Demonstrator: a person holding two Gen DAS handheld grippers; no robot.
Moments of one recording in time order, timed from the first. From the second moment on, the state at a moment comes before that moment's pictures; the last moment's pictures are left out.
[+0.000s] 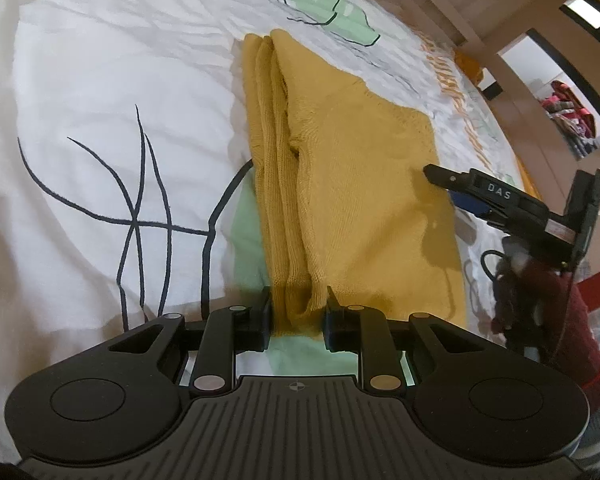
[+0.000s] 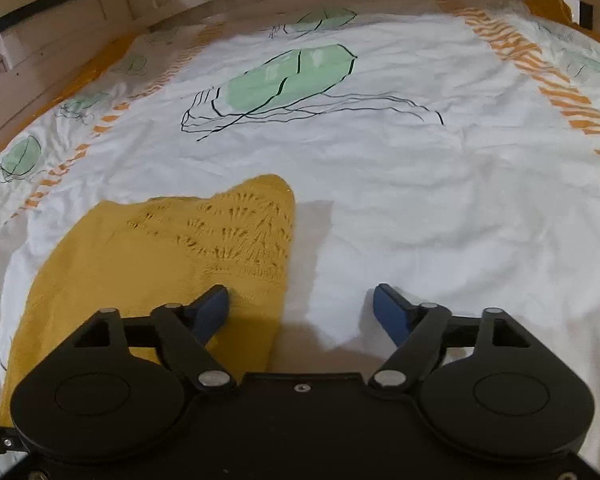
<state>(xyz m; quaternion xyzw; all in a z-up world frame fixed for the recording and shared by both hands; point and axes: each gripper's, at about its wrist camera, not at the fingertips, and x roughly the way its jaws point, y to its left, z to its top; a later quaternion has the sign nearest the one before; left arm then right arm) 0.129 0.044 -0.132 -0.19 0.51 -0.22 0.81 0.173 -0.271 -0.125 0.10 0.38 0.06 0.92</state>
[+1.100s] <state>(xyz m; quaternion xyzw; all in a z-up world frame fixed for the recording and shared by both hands) 0.197 -0.009 -0.083 -0.03 0.37 -0.11 0.92 0.190 -0.264 -0.112 0.13 0.32 0.05 0.94</state>
